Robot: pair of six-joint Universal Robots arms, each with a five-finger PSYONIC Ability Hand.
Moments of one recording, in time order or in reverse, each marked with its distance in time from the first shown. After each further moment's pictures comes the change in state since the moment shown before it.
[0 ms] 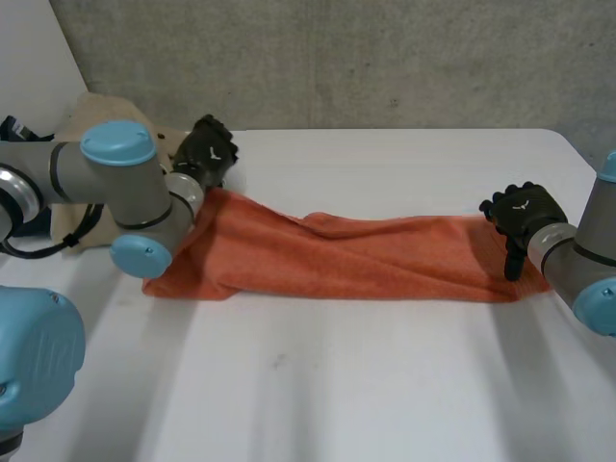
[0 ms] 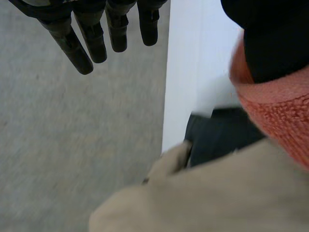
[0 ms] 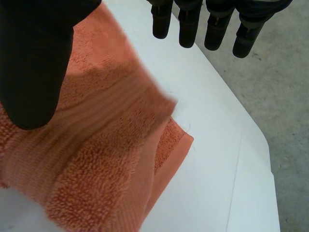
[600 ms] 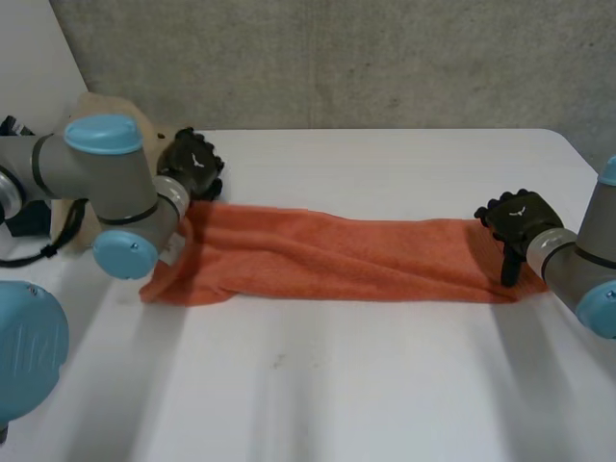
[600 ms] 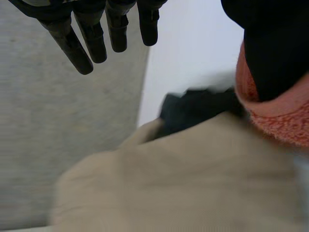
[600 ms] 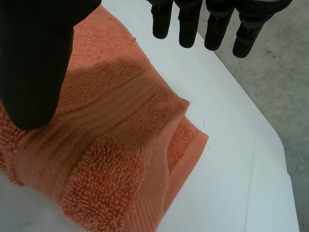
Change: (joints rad) left arm 0.033 0.035 -0.028 -0.088 -0.071 -0.038; right arm -0.010 0.017 0.001 0.015 -0.036 0.003; left_hand 0.000 0.000 0.000 0.000 0.000; right_hand 0.000 0.000 0.000 0.000 0.000
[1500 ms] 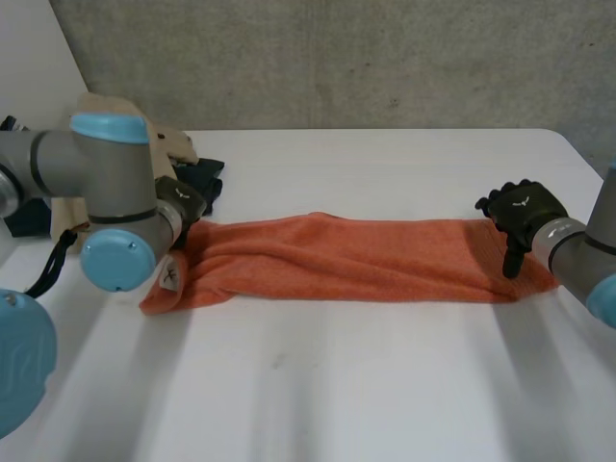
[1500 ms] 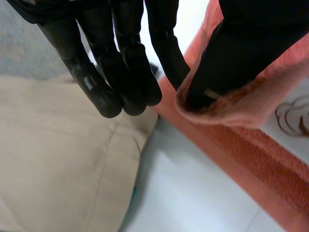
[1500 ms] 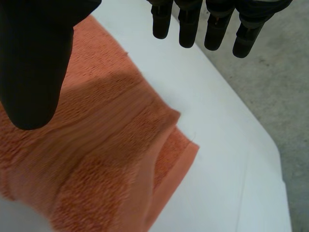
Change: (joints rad) left arm -0.035 0.077 -0.082 -0.286 -0.156 -0.382; right arm -0.008 -0.030 -0.025 0.042 -0.024 0.012; left_hand 0.978 0.985 0.974 0.993 0.934; right_hand 0.000 0.000 0.000 0.000 0.000
